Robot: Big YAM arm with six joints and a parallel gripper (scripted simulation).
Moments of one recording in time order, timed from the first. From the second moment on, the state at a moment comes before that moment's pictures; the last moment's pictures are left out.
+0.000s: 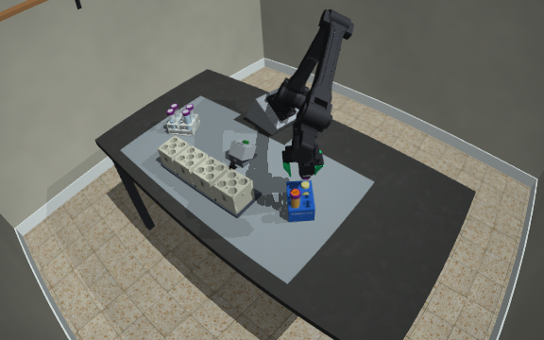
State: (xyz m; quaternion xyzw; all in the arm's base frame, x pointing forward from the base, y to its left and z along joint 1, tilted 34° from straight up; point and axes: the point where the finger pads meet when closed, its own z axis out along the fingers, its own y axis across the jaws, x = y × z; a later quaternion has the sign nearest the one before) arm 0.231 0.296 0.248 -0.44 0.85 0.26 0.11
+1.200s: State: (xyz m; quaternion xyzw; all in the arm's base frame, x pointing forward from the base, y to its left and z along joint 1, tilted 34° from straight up) arm 0.210 0.303 0.225 -0.43 0.85 0.27 0.12
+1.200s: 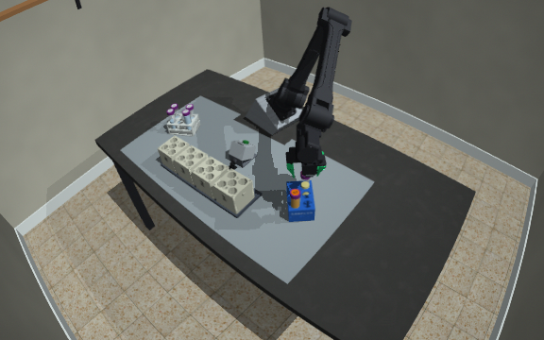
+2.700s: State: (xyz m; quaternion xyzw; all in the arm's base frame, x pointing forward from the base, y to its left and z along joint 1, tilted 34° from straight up) arm 0.214 0.272 0.274 -0.42 0.86 0.27 0.12
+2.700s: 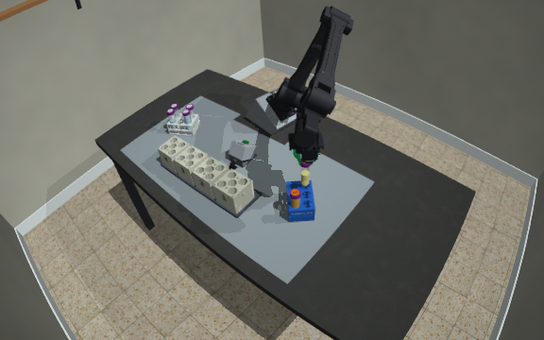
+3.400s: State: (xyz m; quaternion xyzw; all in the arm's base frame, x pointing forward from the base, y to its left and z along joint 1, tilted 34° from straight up) arm 0.214 0.238 0.322 -0.42 0.86 0.27 0.12
